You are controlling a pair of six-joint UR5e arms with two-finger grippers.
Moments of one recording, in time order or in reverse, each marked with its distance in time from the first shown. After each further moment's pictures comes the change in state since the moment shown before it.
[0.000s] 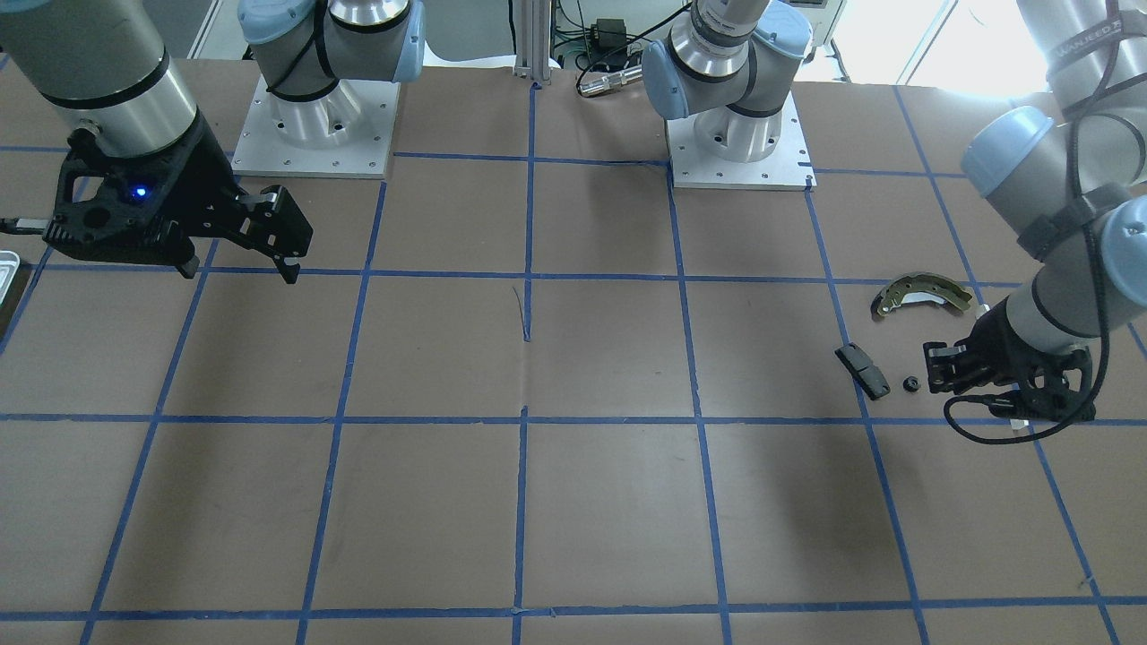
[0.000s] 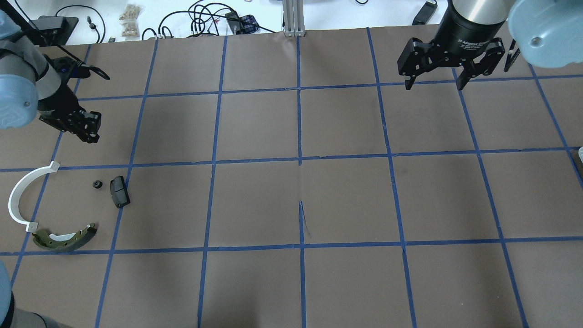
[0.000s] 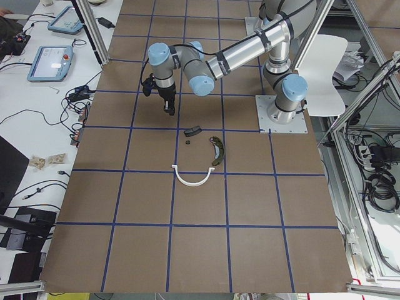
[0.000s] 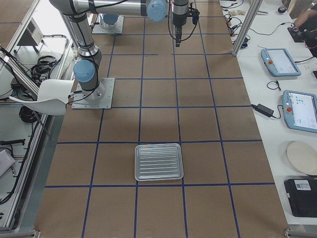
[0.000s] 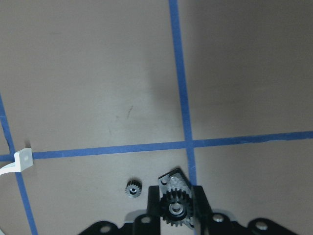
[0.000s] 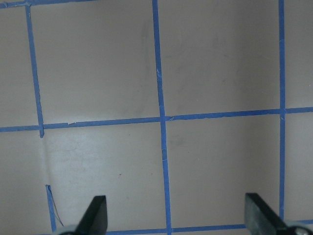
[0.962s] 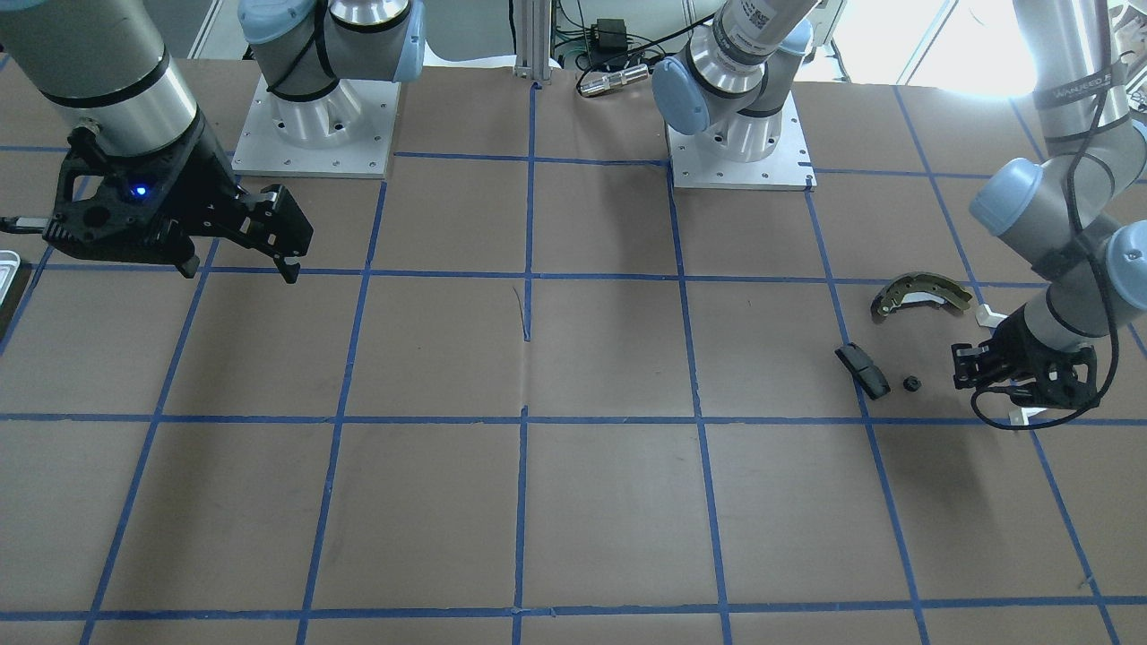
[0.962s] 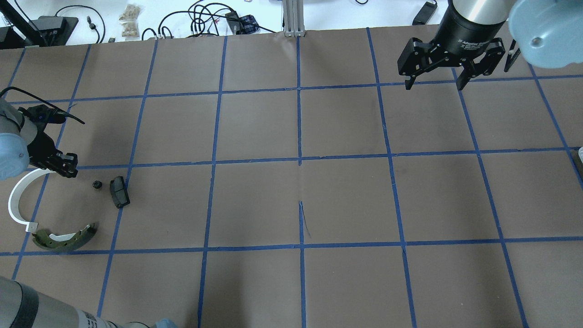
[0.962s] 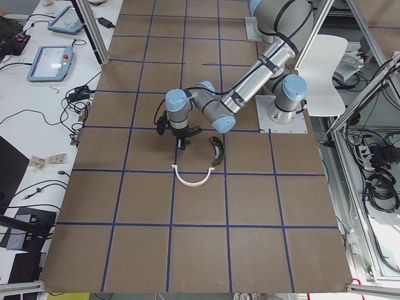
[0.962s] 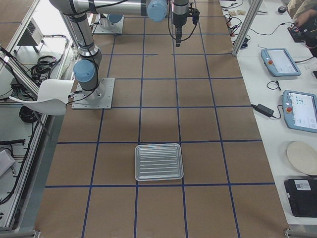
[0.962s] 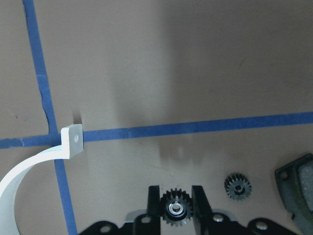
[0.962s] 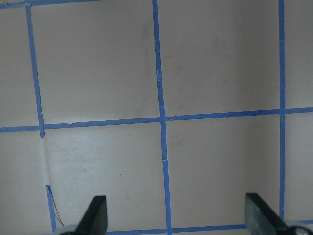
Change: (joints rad) left arm 0.174 -0.079 -0.165 0.278 -0.007 0.167; right arm 0.000 0.000 0.000 0.000 0.001 0.000
